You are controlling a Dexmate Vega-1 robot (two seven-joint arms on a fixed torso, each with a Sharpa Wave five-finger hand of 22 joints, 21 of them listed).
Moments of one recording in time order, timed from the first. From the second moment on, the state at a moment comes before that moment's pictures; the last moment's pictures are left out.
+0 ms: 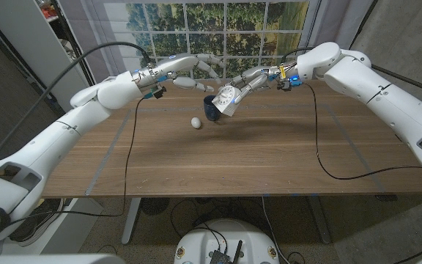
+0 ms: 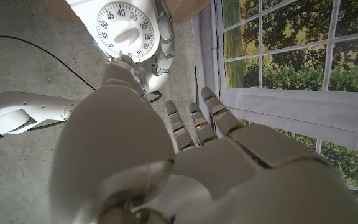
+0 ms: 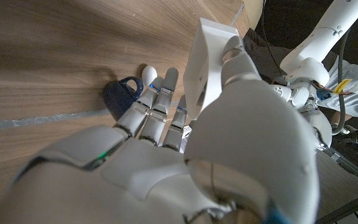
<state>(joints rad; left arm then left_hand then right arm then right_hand) 0.52 0.79 0.44 -1.51 0.25 -0.83 -0.16 1.16 0.06 0.02 -0.06 0.53 0.87 -0.22 0.26 0.29 0.29 -0.17 0.29 0.39 0.17 -0.04 0.20 0.20 0.27 0.02 0.24 0.20 -0.25 -0.78 -0.70 -1.66 0.43 -0.26 0.86 1.15 0.08 0.17 -0.15 0.18 0.45 -0.18 0.31 0.29 0.40 -0.08 0.42 0.40 0.55 -0.05 0.51 0.65 0.47 -0.03 0.23 0.19</state>
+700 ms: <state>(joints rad) 0.49 0.80 0.46 -1.50 0.23 -0.84 -0.25 1.16 0.05 0.00 -0.06 0.53 0.87 -0.22 0.26 0.29 0.29 -0.17 0.29 0.39 0.17 -0.04 0.20 0.20 0.27 0.02 0.24 0.20 -0.27 -0.79 -0.69 -1.73 0.42 -0.28 0.81 1.15 0.08 0.17 -0.15 0.17 0.45 -0.18 0.30 0.29 0.40 -0.08 0.42 0.40 0.55 -0.05 0.50 0.65 0.47 -0.03 0.23 0.19</state>
